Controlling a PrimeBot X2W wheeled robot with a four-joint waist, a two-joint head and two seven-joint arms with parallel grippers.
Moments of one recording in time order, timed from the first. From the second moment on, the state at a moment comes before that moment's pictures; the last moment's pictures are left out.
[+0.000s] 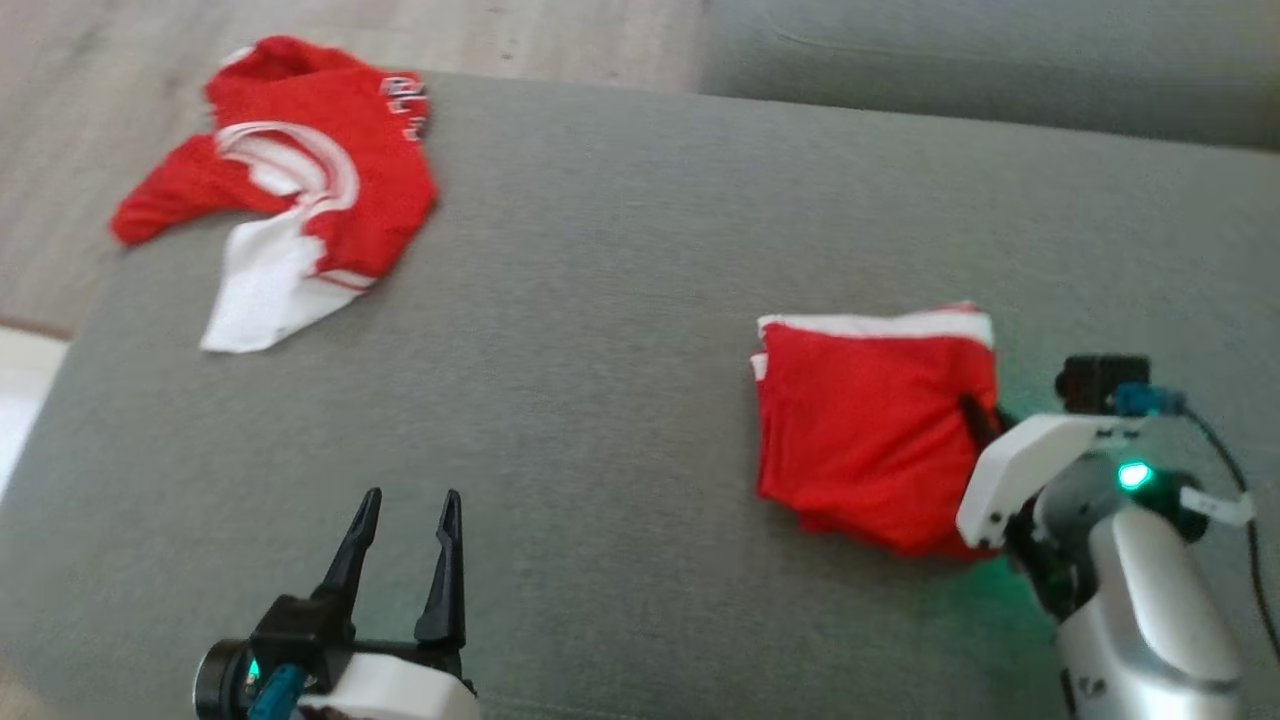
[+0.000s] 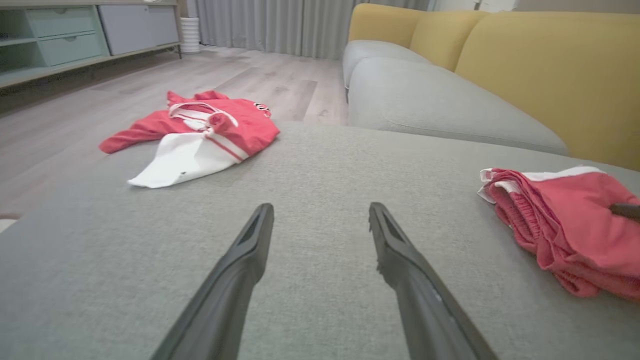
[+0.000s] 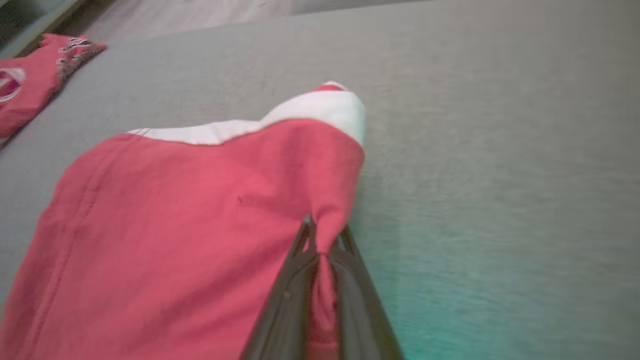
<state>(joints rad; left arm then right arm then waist) -0.06 0.42 -0.69 0.05 -0.66 0.36 -0.23 -0.31 -0.05 -0.03 0.53 0.18 0.12 0.34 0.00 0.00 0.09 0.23</state>
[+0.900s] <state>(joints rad) -0.28 0.44 -0.69 -0.01 -0.57 0.35 -0.17 -0.52 -0.09 -0.14 0.37 0.11 0.12 0.34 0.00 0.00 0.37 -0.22</state>
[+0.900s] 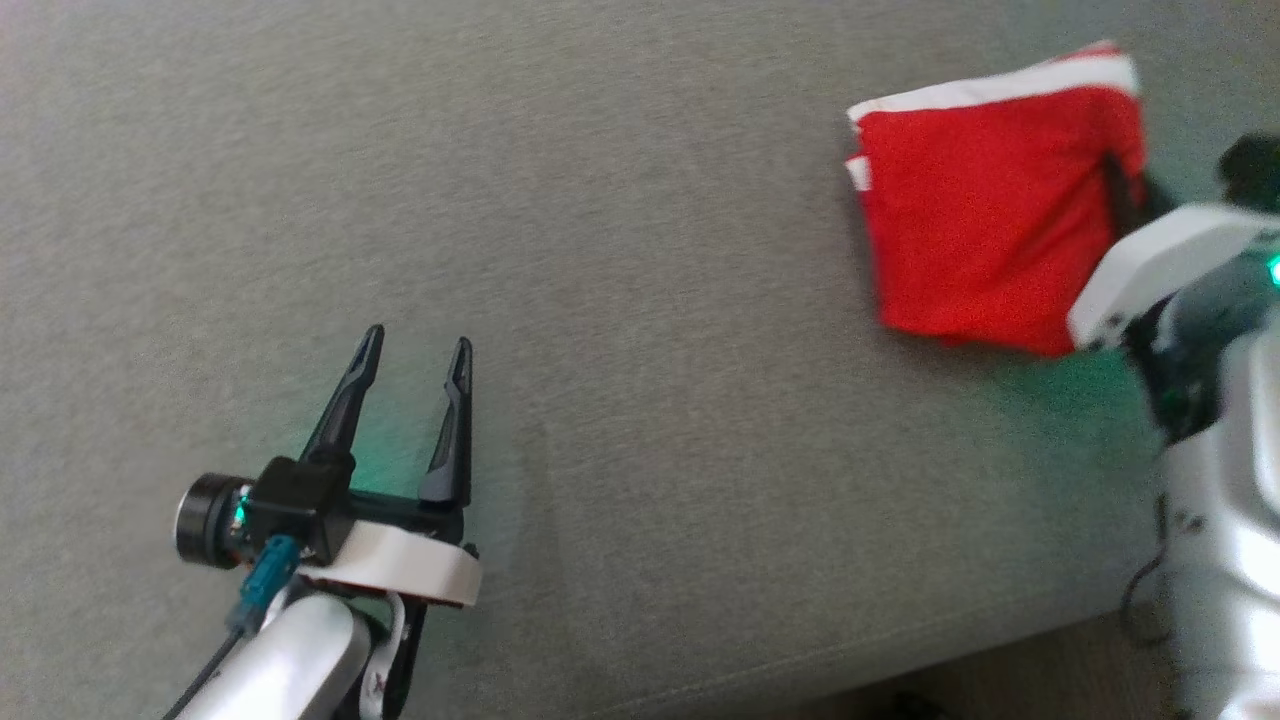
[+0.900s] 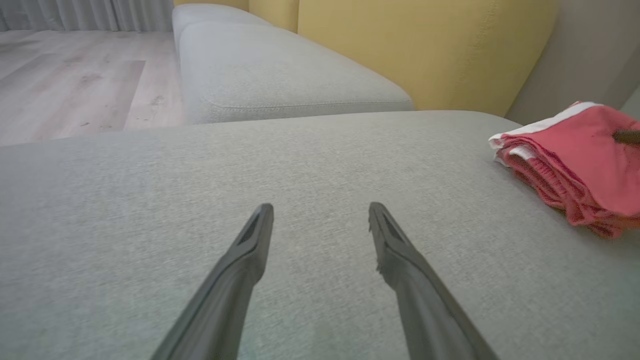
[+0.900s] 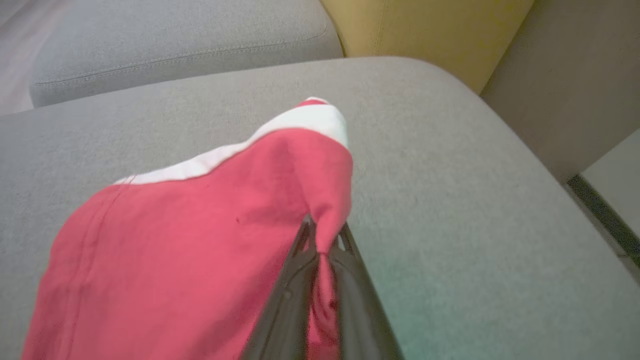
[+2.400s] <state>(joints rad) -0.26 0.46 -0.69 -0.01 -0.61 0.39 -0.19 -0.71 -0.33 -0.07 0.46 0.02 0.12 0.10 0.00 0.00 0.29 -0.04</state>
